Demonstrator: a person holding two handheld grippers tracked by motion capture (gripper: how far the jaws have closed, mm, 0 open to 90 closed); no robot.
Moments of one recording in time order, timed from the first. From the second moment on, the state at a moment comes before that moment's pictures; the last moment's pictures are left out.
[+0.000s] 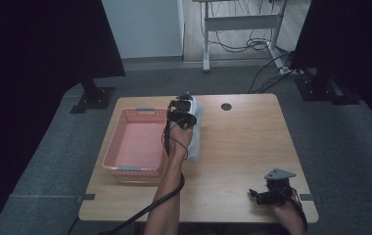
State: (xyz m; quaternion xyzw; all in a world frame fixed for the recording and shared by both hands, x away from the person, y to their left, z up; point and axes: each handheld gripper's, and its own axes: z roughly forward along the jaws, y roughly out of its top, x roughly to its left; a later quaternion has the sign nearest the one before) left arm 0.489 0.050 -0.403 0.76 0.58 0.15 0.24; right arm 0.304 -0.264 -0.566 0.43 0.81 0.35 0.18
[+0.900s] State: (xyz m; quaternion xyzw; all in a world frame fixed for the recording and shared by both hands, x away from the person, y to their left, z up) left arm 0.496 0.043 -0.452 0.76 0.59 0.13 0.23; right arm 0.303 -0.264 -0.566 0.43 0.81 0.35 0.18
